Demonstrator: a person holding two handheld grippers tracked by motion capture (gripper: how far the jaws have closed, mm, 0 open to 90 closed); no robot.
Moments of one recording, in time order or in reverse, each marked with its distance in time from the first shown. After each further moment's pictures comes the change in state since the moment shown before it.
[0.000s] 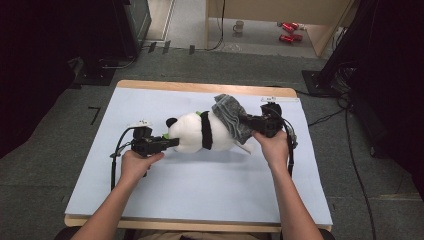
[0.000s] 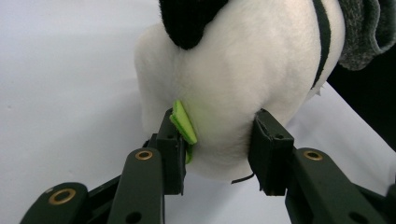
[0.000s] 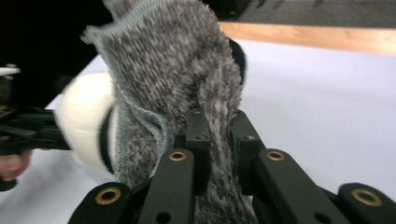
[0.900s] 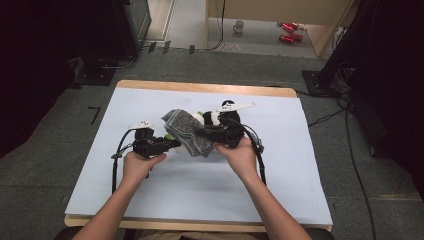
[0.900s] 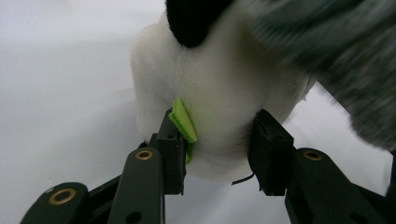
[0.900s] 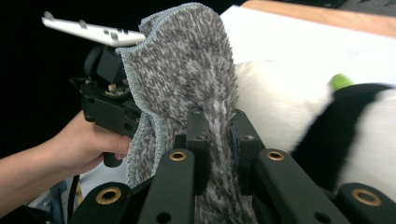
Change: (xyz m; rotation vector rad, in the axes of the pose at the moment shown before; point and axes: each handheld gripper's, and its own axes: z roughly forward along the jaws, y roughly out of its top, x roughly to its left) left arm -0.015 -0.001 0.001 -0.021 -0.004 0.019; right arm 0.103 -0.010 0.041 0.076 0.268 -0.152
